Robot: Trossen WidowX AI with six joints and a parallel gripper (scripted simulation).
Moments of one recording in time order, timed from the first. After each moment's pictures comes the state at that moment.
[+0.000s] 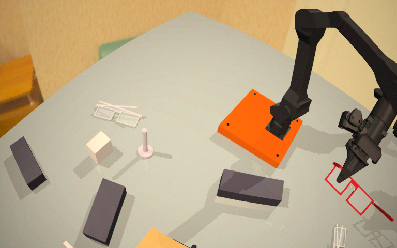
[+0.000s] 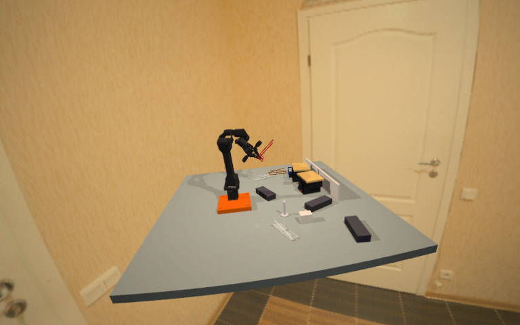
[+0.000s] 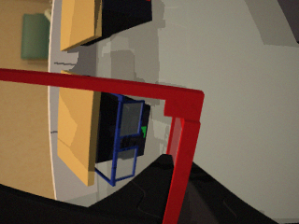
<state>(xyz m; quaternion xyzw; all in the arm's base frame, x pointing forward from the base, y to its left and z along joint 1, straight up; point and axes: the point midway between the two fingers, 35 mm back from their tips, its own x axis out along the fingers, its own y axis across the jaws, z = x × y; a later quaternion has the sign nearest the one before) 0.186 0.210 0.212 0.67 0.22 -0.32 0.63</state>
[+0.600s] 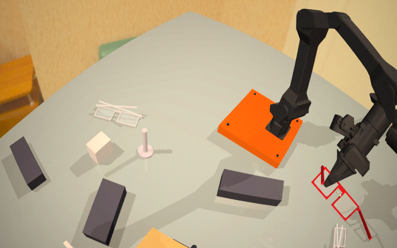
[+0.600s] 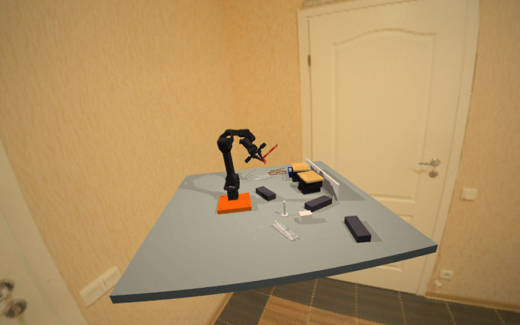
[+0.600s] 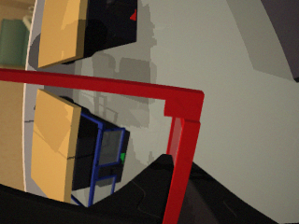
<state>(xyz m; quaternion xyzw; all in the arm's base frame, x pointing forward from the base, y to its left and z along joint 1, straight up) 0.206 0.189 0.201 0.62 0.24 -0.37 0.65</state>
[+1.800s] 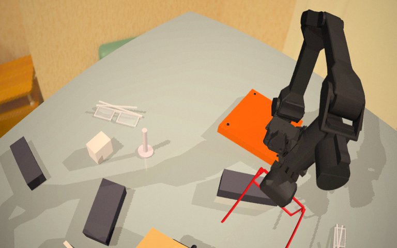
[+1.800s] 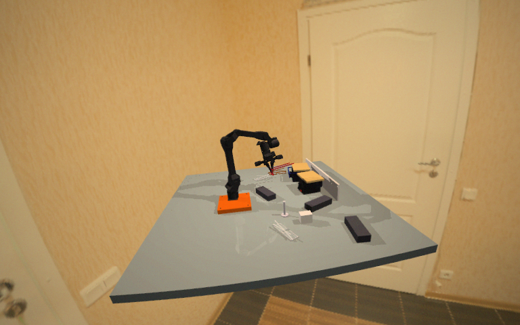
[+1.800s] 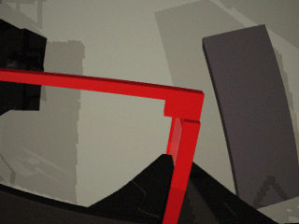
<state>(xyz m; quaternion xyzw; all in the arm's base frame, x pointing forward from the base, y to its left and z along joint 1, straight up) 0.264 0.079 0.159 0.48 0.39 -0.49 0.62</state>
